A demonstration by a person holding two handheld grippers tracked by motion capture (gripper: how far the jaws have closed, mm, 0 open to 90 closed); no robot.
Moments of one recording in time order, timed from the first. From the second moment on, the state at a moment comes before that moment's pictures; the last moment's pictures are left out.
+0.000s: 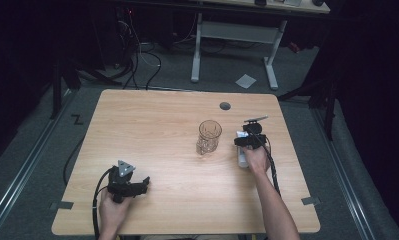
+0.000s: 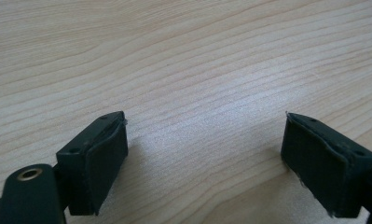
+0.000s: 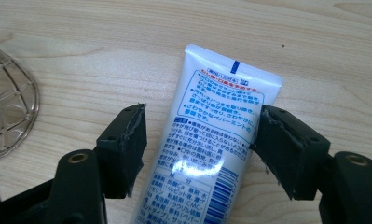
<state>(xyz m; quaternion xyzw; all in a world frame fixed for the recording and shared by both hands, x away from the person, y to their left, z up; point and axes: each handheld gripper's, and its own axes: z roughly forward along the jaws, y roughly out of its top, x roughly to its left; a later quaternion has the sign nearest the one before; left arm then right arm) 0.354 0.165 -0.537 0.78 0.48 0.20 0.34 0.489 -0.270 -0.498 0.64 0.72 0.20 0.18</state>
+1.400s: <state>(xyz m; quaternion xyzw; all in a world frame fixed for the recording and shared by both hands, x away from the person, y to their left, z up) 0.354 0.165 -0.537 0.78 0.48 0.20 0.34 0.491 -0.274 -0.497 0.62 0.74 0.20 0.15</state>
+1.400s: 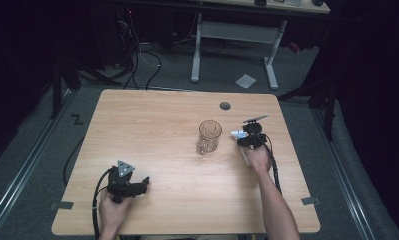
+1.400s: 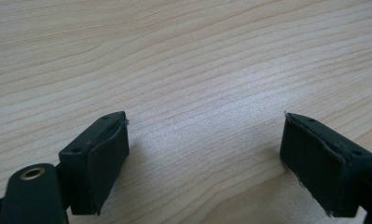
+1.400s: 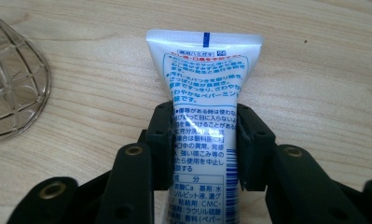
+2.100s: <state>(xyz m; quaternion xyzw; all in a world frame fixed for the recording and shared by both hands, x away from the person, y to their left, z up) 0.354 0.165 -0.537 0.78 0.48 0.20 0.34 0.469 -0.268 -0.470 0.56 0.77 0.25 0.17</state>
